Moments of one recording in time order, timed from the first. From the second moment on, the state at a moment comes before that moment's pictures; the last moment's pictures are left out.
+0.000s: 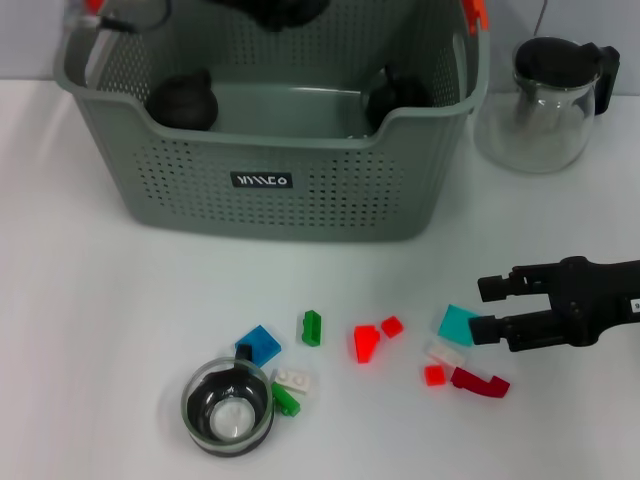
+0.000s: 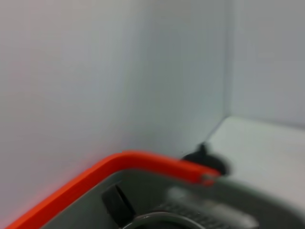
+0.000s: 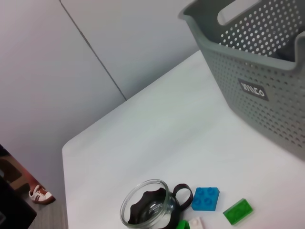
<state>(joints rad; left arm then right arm) -0.89 -2.03 0.93 1.10 2.27 1.31 -2.04 0.53 2.01 -0.86 -0.80 -2.04 -1.74 1.78</state>
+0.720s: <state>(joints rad) -1.11 -2.07 0.99 0.59 2.59 0.77 -2.13 0.52 2.01 -0.86 -0.80 -2.04 -1.74 1.76</state>
